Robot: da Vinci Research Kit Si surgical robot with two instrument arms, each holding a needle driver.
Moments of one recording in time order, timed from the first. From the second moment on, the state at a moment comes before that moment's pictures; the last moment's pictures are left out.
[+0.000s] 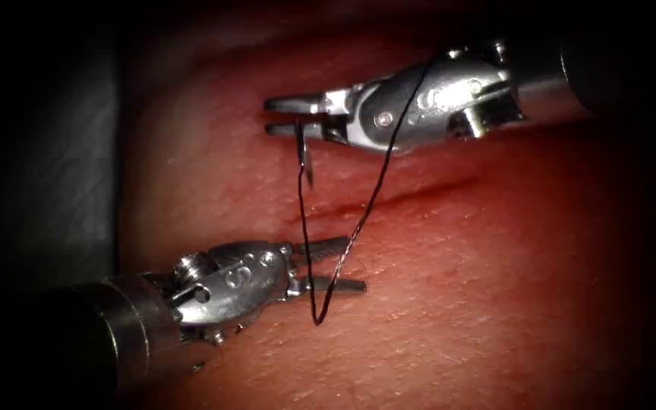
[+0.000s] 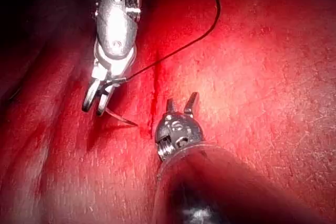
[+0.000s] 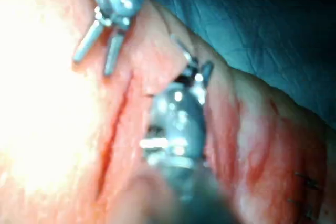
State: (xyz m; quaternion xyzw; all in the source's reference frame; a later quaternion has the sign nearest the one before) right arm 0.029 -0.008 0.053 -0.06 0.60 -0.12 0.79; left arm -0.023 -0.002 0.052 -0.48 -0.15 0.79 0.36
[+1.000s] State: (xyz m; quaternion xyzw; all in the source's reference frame) right arm 0.029 -0.012 0.056 -0.04 0.61 -0.19 0.77; left arm -0.023 -0.003 0.055 -0.48 -0.15 0.78 0.38
